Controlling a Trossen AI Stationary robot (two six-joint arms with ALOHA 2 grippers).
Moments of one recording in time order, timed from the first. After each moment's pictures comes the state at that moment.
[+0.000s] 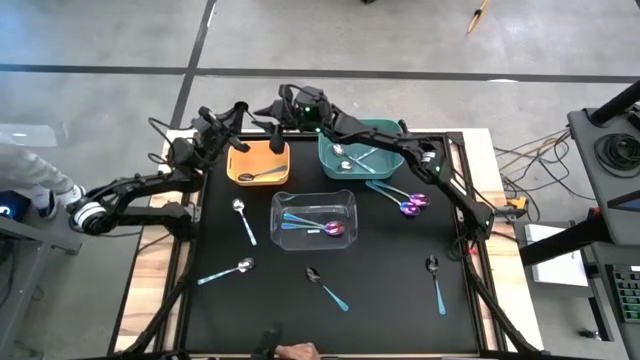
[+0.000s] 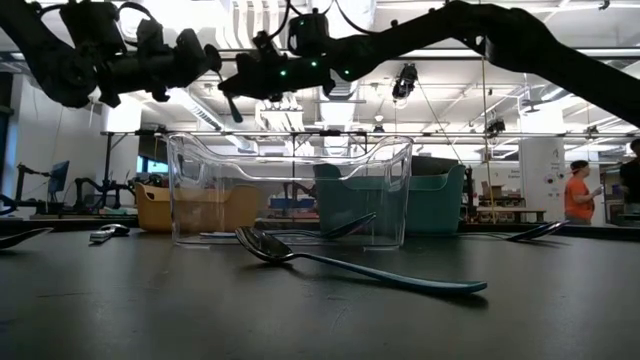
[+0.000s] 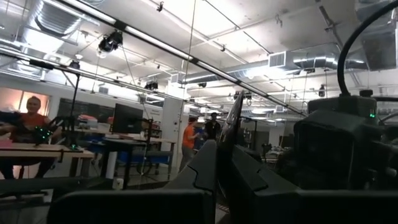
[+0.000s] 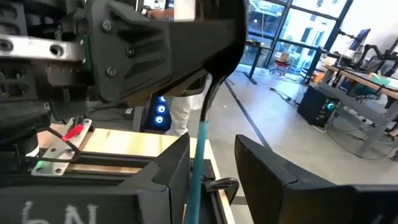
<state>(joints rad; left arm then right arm) 0.86 1.12 0.32 1.31 0.05 -0.15 -0.43 2.40 2.27 0.09 -0.29 -0.26</state>
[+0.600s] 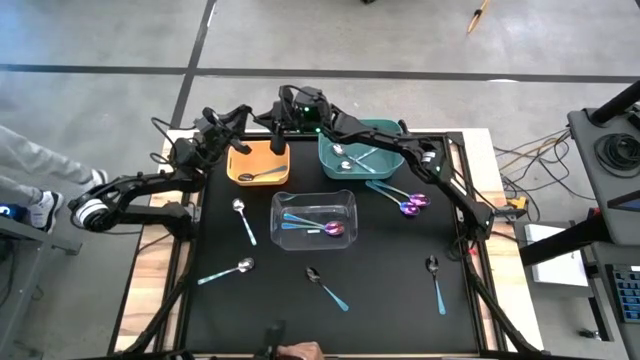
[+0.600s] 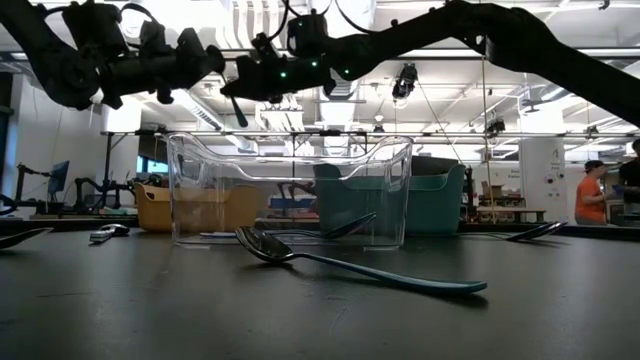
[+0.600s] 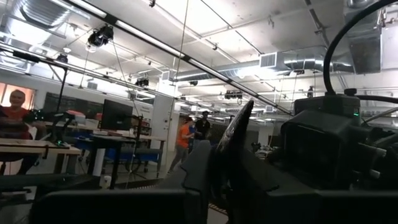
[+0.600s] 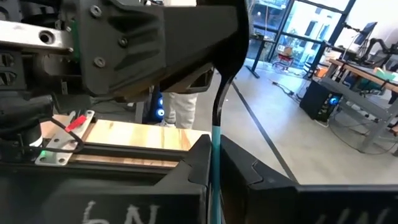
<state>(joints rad) 0.84 1.15 0.32 1.34 0.07 -0.18 -0.43 2.39 2.27 0.04 -0.29 -0.28</state>
